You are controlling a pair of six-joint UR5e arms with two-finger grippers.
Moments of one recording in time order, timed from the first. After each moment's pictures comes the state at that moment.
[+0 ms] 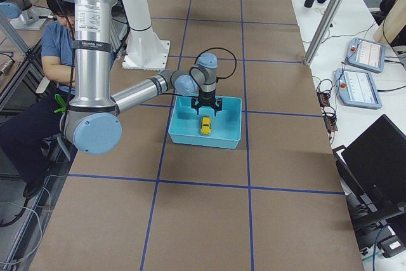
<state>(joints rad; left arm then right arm) -1.55 -1.55 -1.73 -1.40 -2.30 0.16 0.75 -1.62 1.99 -1.41 1.98 -0.57</state>
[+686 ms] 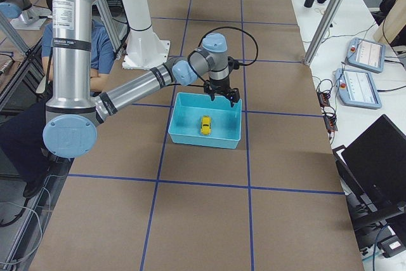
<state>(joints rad) -1.55 -1.55 -1.72 -1.41 -2.30 0.16 1.15 -1.63 2.11 -1.48 2.15 -0.29</state>
